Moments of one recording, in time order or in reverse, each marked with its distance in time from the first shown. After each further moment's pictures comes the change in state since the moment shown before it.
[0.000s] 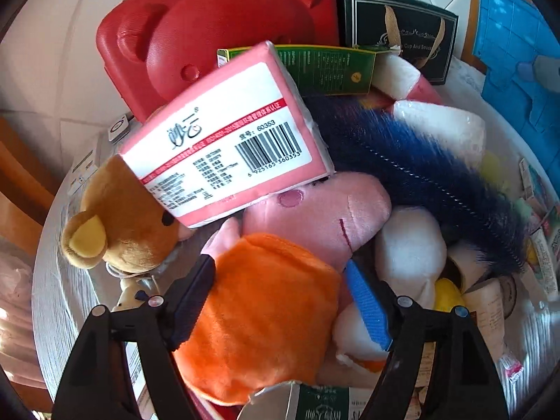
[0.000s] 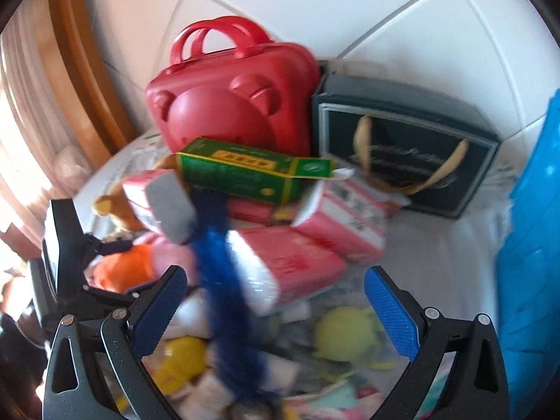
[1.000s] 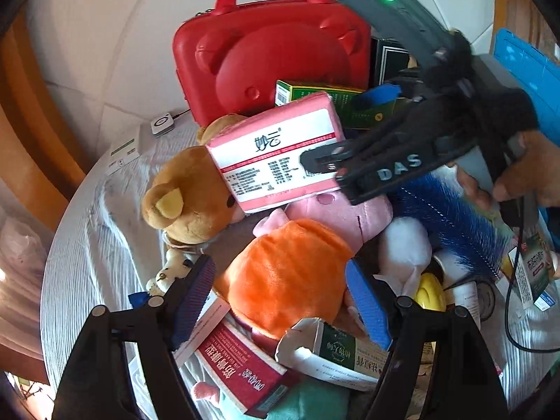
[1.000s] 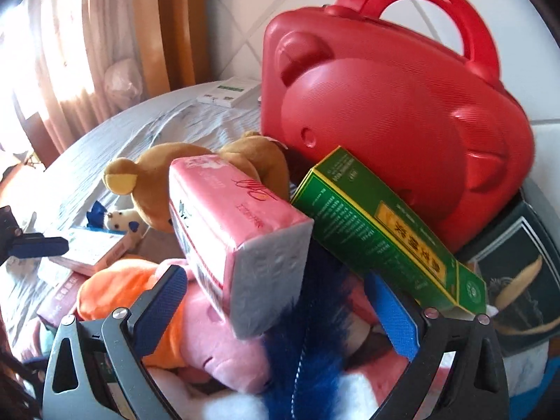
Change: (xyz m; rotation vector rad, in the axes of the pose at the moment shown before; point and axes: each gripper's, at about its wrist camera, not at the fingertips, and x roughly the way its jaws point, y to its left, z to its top) left arm -0.050 0.018 -0.017 -0.110 -0.071 0.040; right arm 0.139 0.121 0.058 -0.477 0.079 0.077
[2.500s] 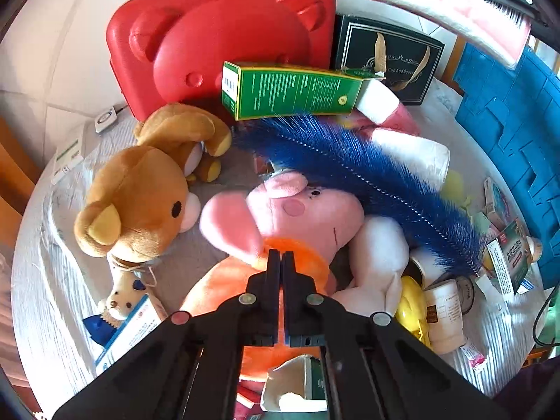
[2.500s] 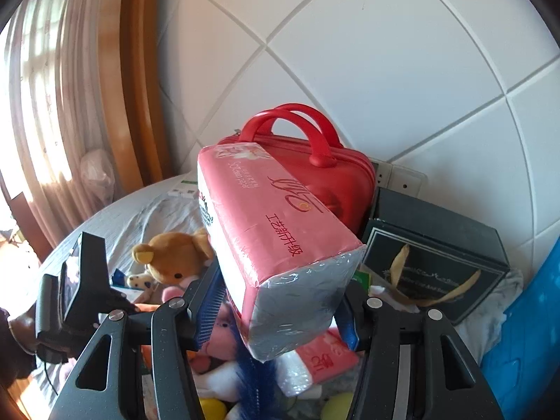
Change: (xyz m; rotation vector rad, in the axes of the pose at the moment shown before) left arm 0.031 -0.003 0.018 0.060 0.083 -0.175; right arm -0.187 -0.031 -0.038 0.199 -0.327 -0.141
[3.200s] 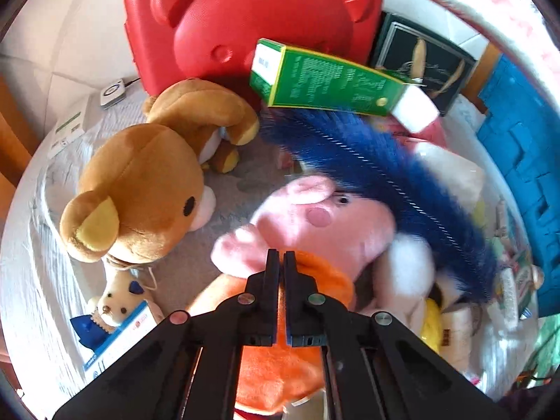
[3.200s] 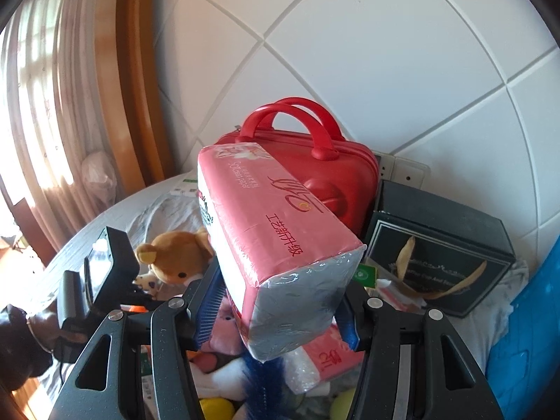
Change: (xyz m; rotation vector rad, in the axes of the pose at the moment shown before) left arm 0.024 0.026 0.008 -0.103 0.039 -0.036; right arm 0.006 0.003 -0.002 0.021 0.017 0.012
